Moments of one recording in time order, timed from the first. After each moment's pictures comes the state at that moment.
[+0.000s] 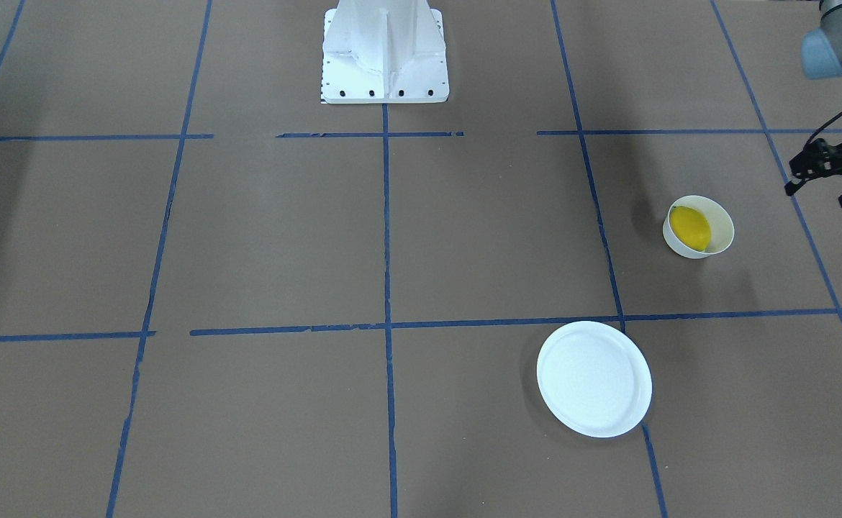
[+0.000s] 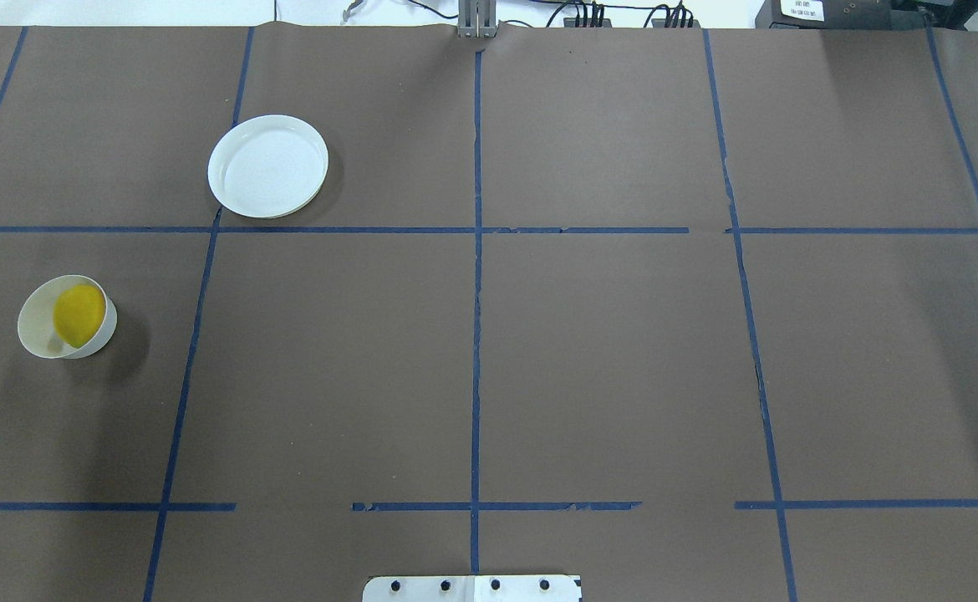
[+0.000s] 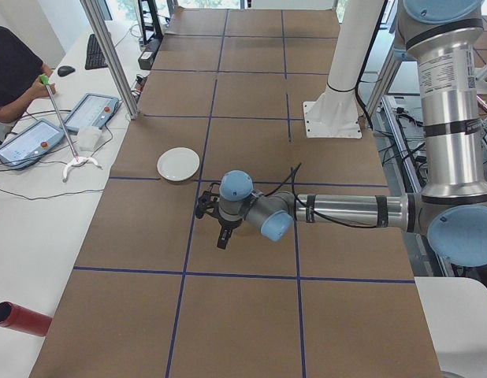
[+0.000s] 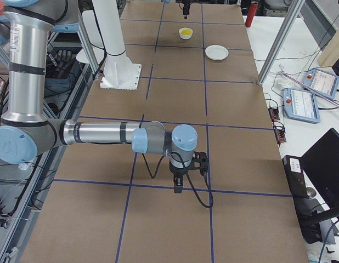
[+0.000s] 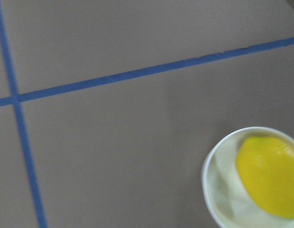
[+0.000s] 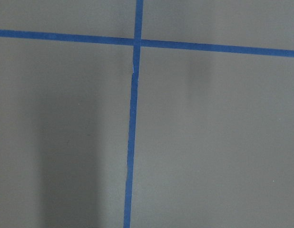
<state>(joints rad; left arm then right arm) -1.32 -1.38 -1.67 -2.16 -2.33 -0.25 1.54 -1.71 1.75 -1.64 2.28 -0.05</state>
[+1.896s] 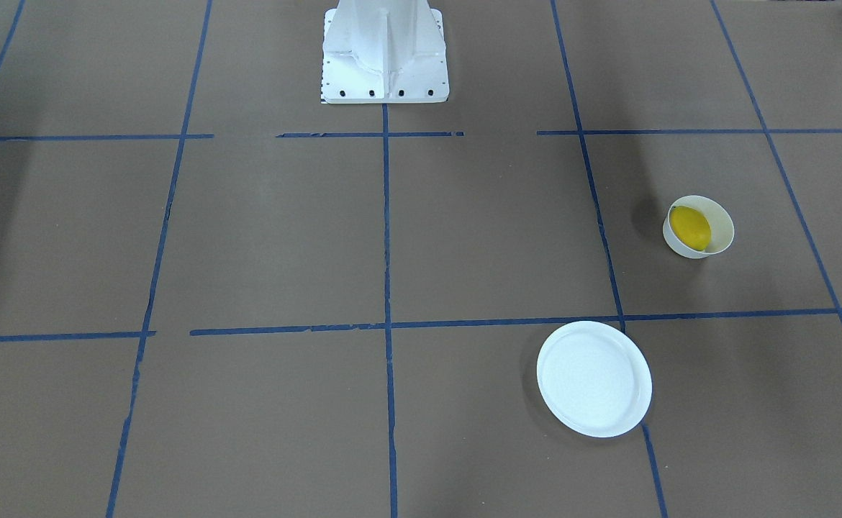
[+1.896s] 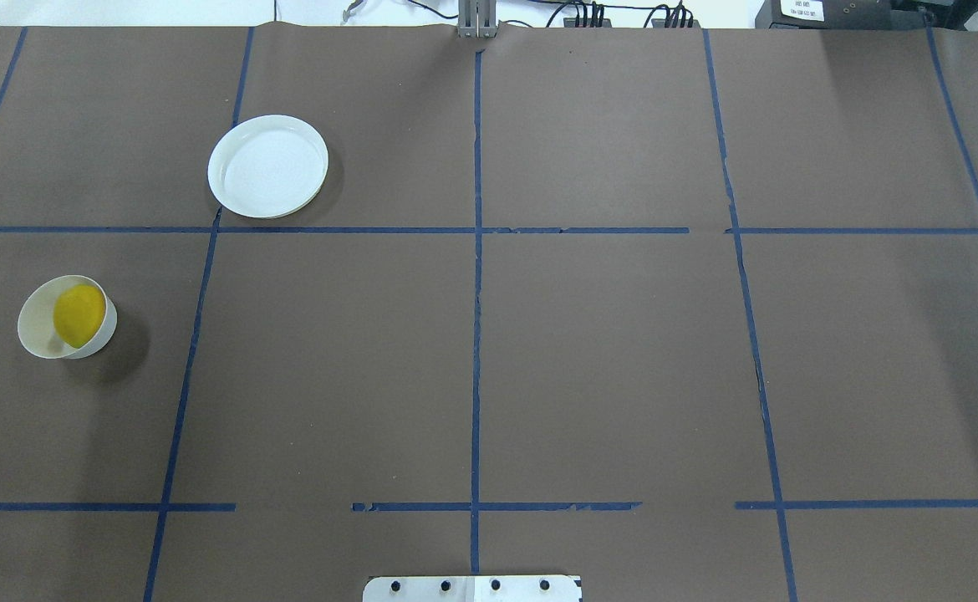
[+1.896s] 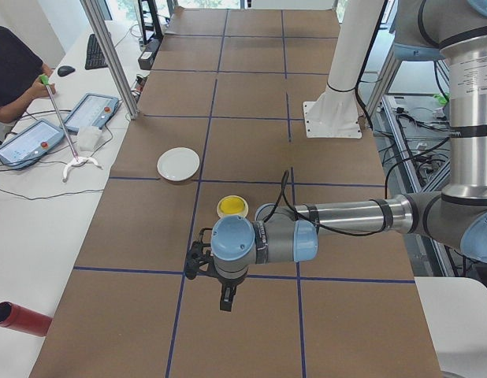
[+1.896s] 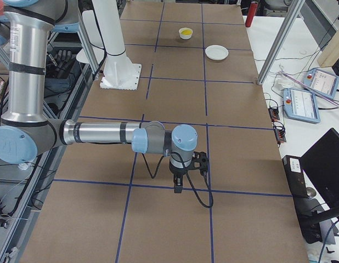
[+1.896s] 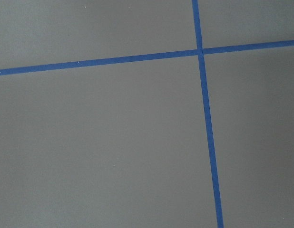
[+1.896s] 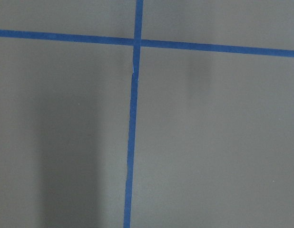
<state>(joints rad) -1.71 -1.43 -1.65 -1.60 -2.38 0.25 1.54 -1.71 1.75 -1.64 2.28 -0.05</state>
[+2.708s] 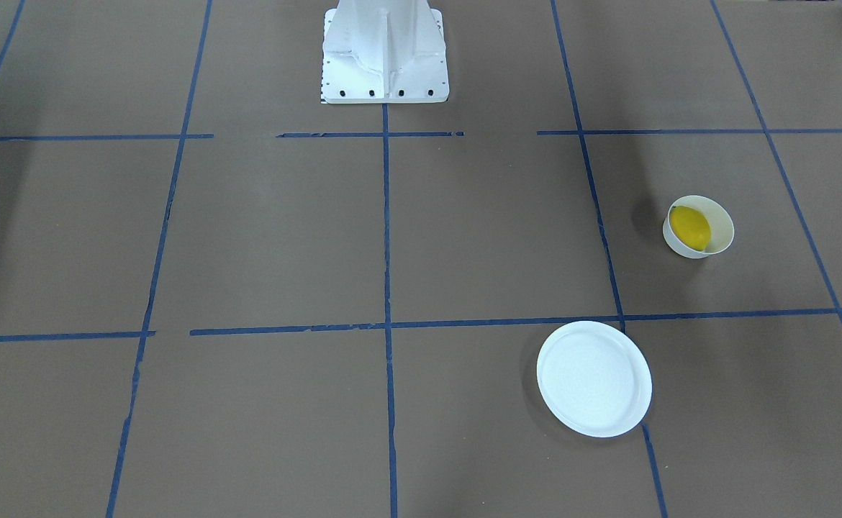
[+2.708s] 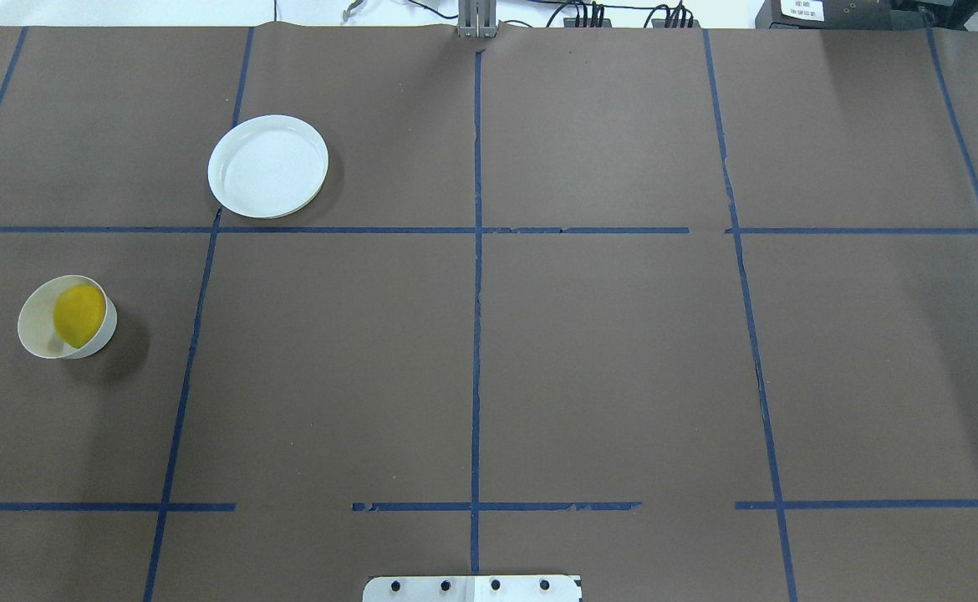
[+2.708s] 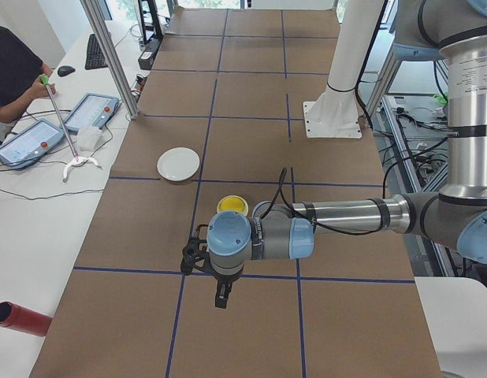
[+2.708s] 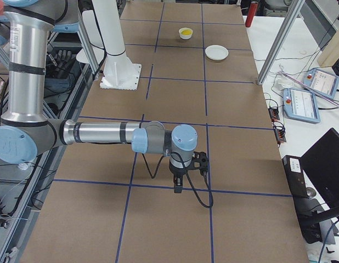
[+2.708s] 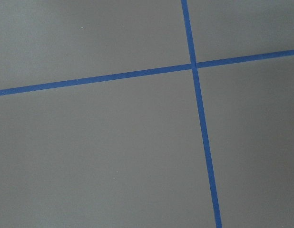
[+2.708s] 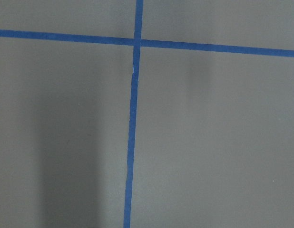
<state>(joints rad) -1.71 -1.44 -1.65 -1.60 -2.38 0.24 1.54 -1.71 1.75 -1.64 2.28 -0.05</state>
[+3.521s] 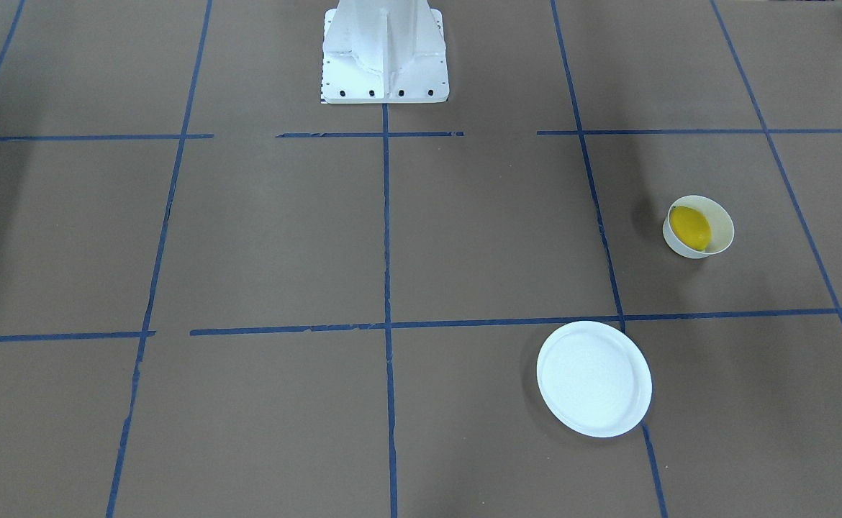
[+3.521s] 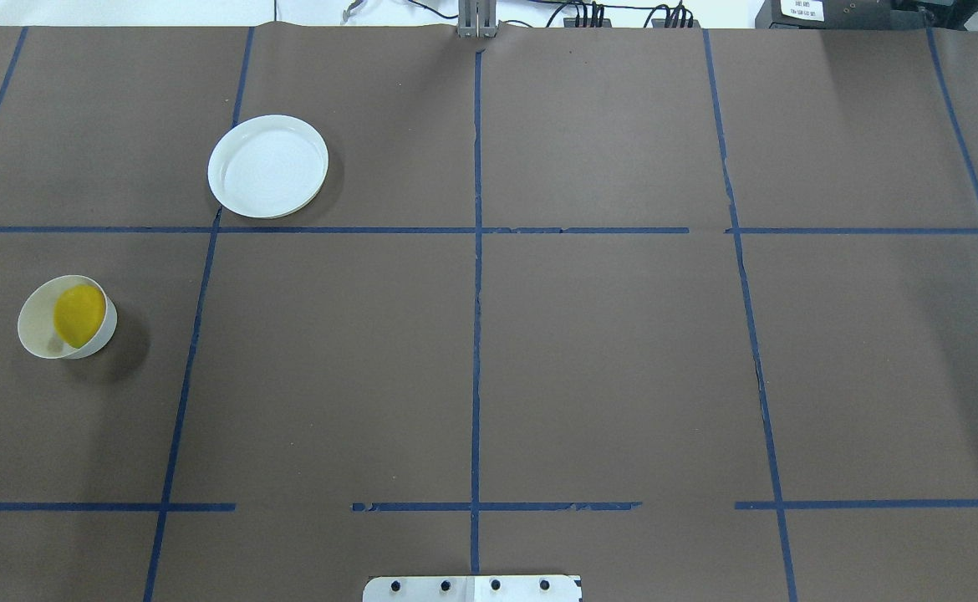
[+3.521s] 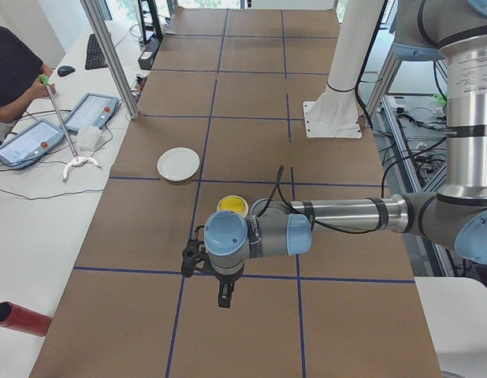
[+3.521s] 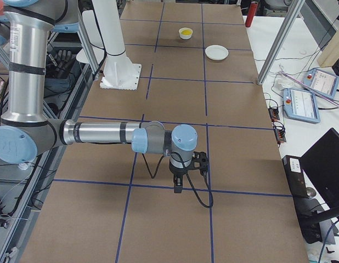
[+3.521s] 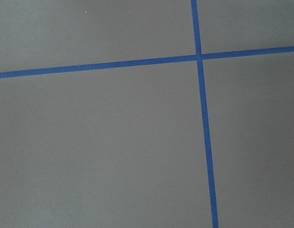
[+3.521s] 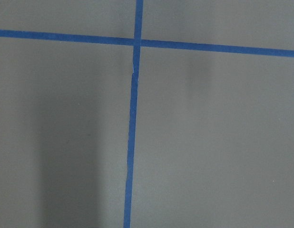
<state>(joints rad) -1.71 -1.46 -1.66 -1.51 -2.38 0.24 1.54 -1.71 1.75 -1.64 2.28 -0.05</state>
